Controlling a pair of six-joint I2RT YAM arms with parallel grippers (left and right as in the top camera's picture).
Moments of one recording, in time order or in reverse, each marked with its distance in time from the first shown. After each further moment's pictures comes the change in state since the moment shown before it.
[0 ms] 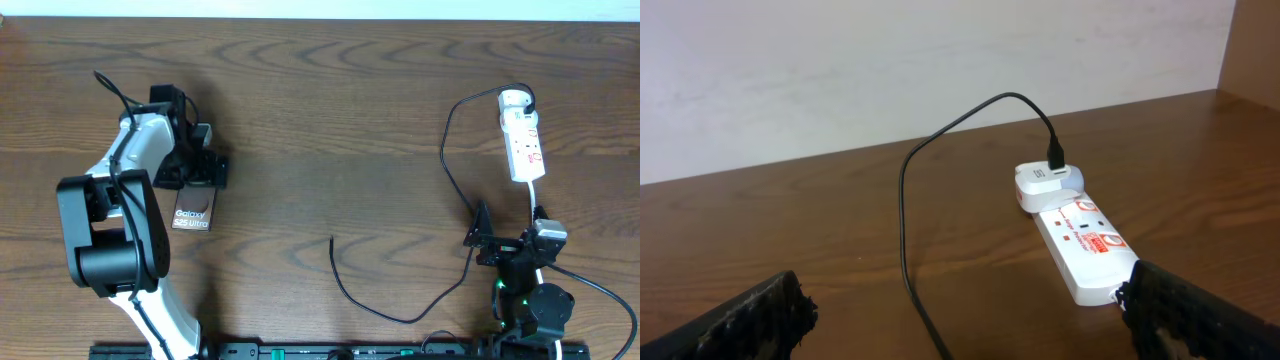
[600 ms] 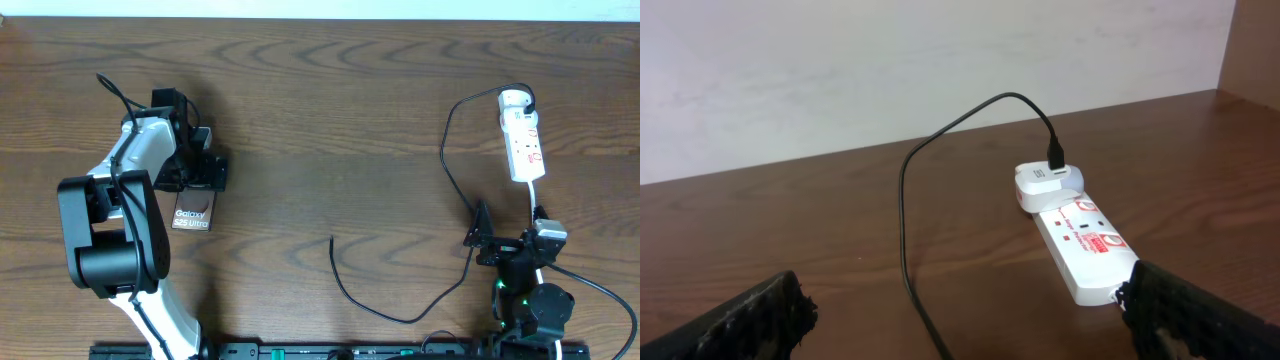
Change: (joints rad) left arm -0.002 -0.004 -0.016 0.026 -0.043 0.012; right arm 0.000 0.000 0.000 0.000 0.000 0.000
